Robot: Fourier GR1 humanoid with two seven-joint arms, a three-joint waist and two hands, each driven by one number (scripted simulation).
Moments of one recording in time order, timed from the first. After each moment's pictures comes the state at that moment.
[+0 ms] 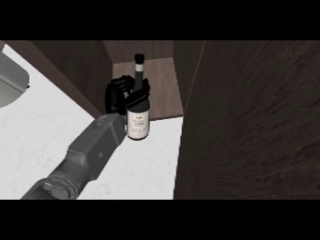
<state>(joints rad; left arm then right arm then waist) -0.96 0.00 -0.07 -0.09 0.66 0.30 -0.75 -0.64 -0.16 0.00 -2.39 -0.21 -0.07 0.92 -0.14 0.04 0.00</state>
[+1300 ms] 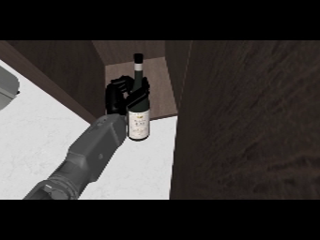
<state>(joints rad) -0.94 0.00 -0.16 -0.13 0.74 0.39 -0.74 -0.62 -0.13 0.00 -2.38 -0.24 -0.05 0.90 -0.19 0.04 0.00</state>
